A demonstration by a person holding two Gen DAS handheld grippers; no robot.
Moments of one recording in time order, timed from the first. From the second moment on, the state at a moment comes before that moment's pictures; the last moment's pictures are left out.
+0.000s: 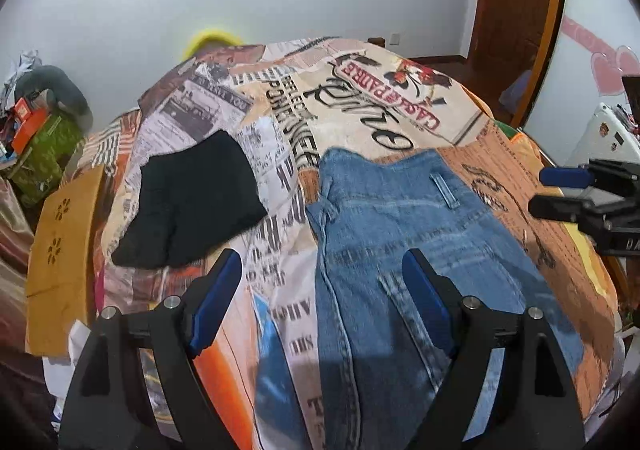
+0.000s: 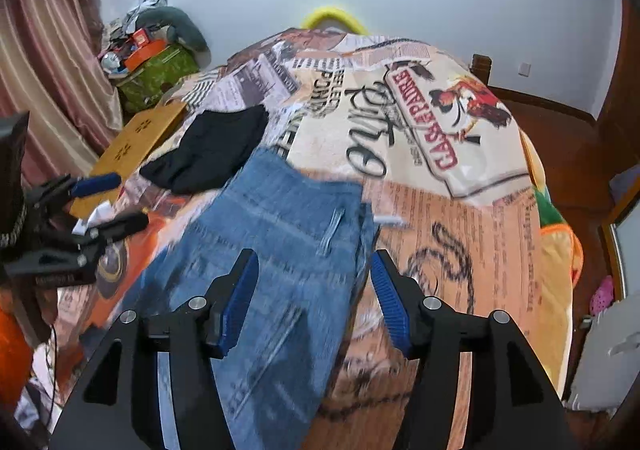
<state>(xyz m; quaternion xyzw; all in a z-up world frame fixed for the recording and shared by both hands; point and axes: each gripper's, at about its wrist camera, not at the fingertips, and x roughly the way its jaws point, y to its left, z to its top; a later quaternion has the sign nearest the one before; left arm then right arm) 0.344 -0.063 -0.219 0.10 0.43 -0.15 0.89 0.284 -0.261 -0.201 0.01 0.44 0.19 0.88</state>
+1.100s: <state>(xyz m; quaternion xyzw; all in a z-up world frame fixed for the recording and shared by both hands) 0.416 -0.075 -0.329 -0.07 0.62 -0.29 0.73 0.313 -0.267 -0.307 0.18 0.54 0.26 0.78</state>
